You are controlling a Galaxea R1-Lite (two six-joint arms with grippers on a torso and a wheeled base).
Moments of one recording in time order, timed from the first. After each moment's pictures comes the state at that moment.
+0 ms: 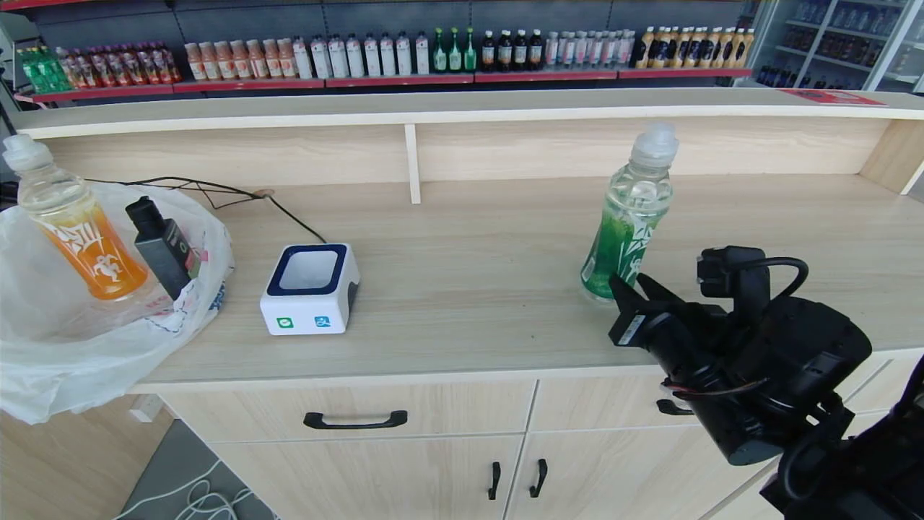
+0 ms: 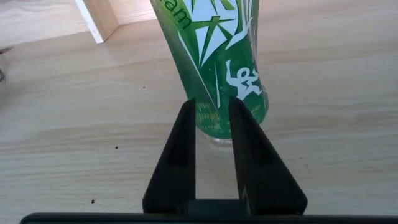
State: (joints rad) left arm 0.00 0.00 0.00 0.00 0.00 0.00; right arm 0.56 1.88 -0.45 -1.57 -0.45 0.09
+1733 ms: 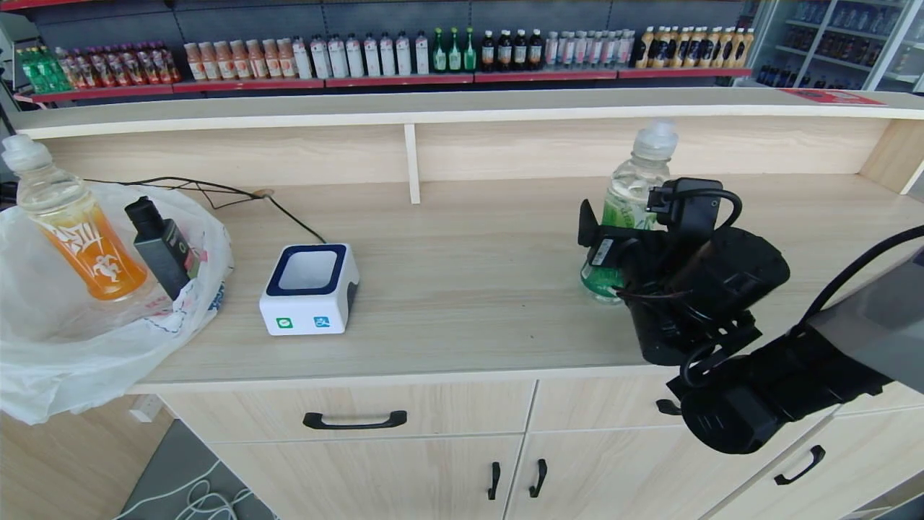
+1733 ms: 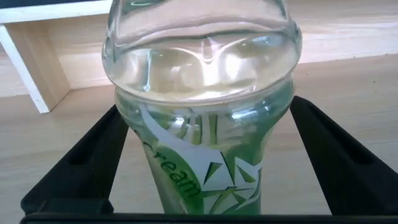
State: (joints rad) left arm 0.00 0.00 0.00 0.00 0.00 0.00; right arm 0.51 2.05 -0.88 -1.57 -0.58 -0.15
